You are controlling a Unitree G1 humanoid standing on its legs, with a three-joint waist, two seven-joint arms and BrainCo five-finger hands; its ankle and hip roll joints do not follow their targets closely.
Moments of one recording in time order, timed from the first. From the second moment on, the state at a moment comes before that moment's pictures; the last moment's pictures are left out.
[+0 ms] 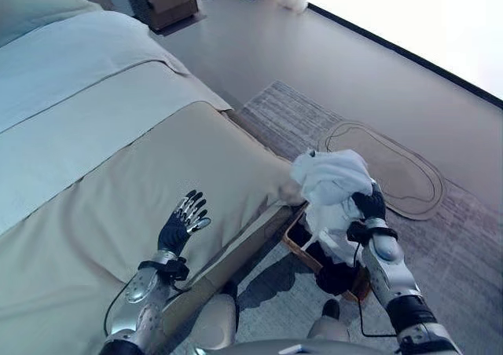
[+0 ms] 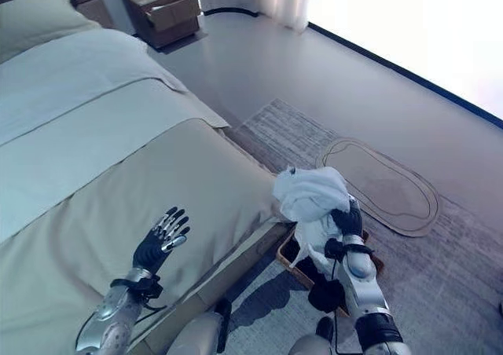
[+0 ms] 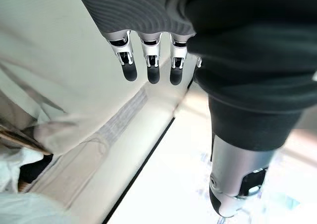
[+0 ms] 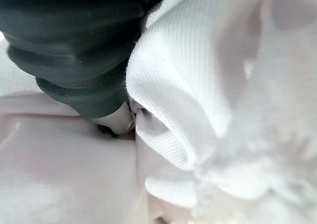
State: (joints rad) left arm 0.10 0.43 -0.20 0.19 -0.73 -0.25 -0.20; right arm -0.17 -0.29 0.05 0.38 0.29 -0.26 -0.19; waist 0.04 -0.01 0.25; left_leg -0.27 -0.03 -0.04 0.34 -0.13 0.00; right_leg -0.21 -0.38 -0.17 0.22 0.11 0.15
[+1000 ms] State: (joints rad) left arm -0.16 0.41 -0.31 0.01 -0.69 -0.38 -0.02; right arm -0.90 -0.63 0.26 0.80 0.14 -0.25 -0.40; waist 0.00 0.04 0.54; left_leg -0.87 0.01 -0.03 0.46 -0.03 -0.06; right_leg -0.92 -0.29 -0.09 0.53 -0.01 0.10
